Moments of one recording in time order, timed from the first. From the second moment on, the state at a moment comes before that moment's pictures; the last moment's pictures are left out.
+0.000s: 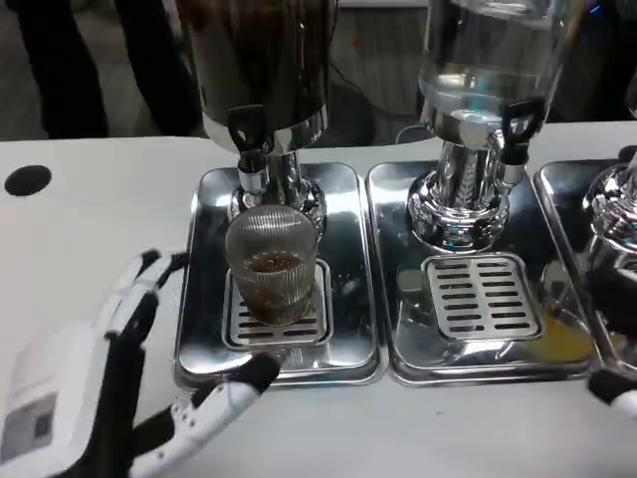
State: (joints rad) left arm 0.66 0.22 -0.06 -0.58 0.79 -0.08 0.20; right arm 0.38 -0.52 -0.22 0.00 0.27 -0.44 0.50
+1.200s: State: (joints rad) left arm 0.82 0.23 -0.05 -0.43 0.76 -0.25 0.26; right arm 0.02 -0.35 0.20 -0.23 -0.08 -0.02 0.47
